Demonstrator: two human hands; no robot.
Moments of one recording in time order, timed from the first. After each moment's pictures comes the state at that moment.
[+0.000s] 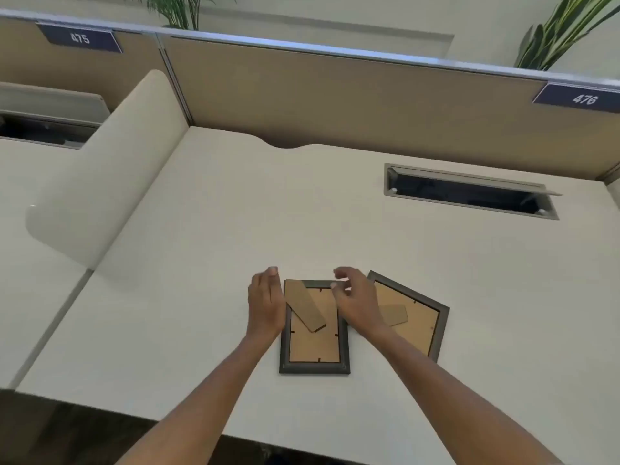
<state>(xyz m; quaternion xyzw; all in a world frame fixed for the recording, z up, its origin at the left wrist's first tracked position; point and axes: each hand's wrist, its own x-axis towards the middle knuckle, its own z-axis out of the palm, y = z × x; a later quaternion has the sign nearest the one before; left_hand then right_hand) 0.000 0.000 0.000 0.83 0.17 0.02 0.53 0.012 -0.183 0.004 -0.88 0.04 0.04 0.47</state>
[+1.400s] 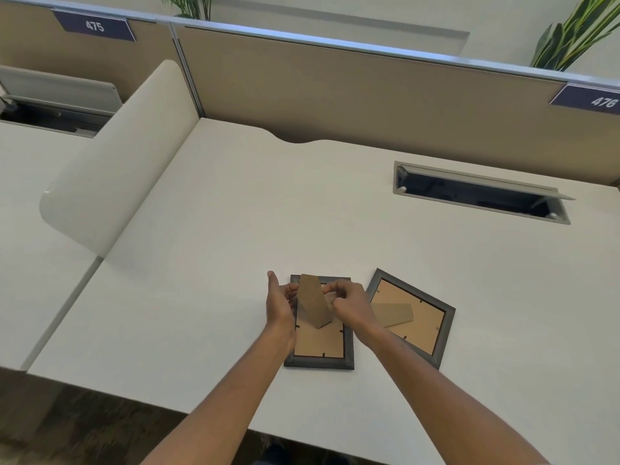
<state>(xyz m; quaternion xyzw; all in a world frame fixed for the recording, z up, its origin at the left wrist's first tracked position) -0.005 -0.019 -0.002 0.50 0.38 -0.10 0.77 0.003 -0.162 0.012 -0.81 0.11 0.20 0.55</state>
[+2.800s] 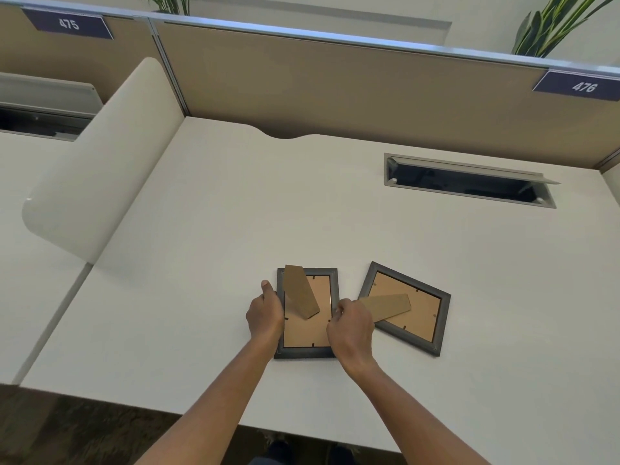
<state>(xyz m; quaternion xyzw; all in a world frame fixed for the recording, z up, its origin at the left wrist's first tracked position) -0.011 0.008 -0.023 0.75 0.38 -0.12 0.53 -0.049 -0.140 0.001 -0.93 0.19 0.07 0.31</state>
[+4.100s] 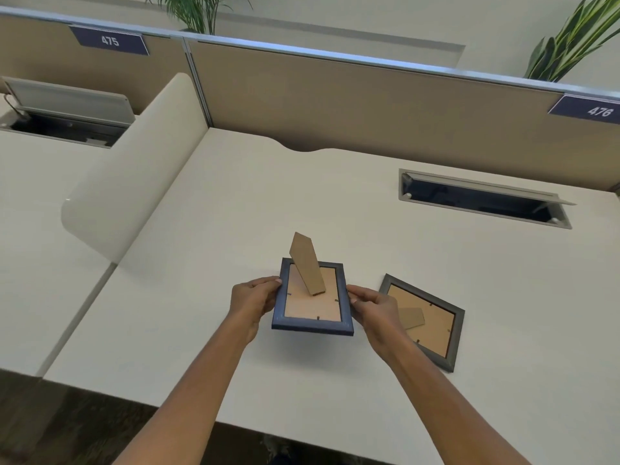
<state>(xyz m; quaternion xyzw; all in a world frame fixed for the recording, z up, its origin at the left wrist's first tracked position) 0.005 0.073 0.019 0.58 0.35 -0.11 0.73 -0.014 -0.165 0.025 -0.60 0.27 0.13 0.74</state>
